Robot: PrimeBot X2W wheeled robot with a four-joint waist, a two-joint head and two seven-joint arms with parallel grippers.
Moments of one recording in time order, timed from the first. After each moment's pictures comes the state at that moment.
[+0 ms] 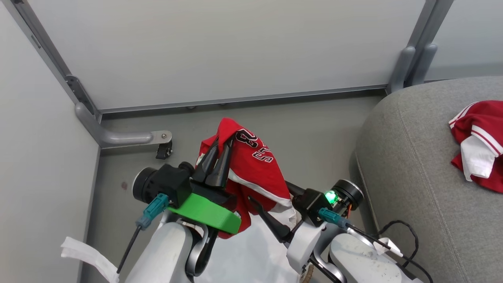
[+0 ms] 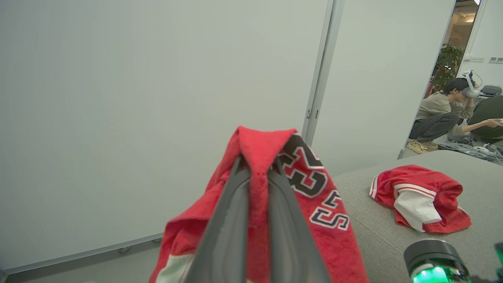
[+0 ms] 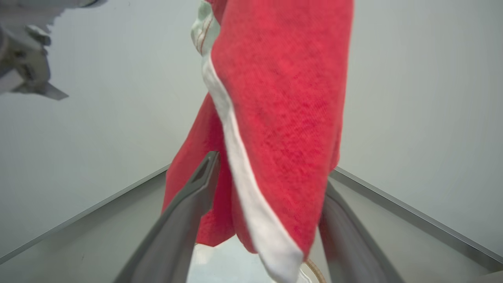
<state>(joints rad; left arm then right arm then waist) -0.32 0.05 -0.46 0.20 -0.36 -0.13 -0.26 -0.44 -0.07 0.70 0.50 0.21 0.13 -0.26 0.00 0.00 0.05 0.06</state>
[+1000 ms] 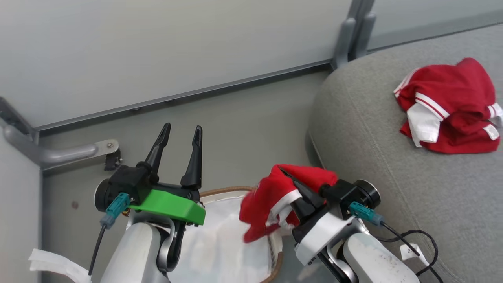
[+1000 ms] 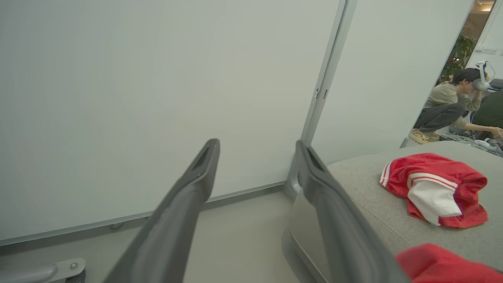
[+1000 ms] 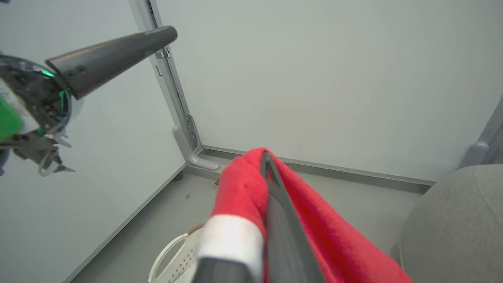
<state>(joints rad) -0.30 0.05 -0.28 0.27 -0.34 -0.13 -0.26 -0.34 -0.05 0.54 0.33 0.28 0.13 -0.26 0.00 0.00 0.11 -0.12</state>
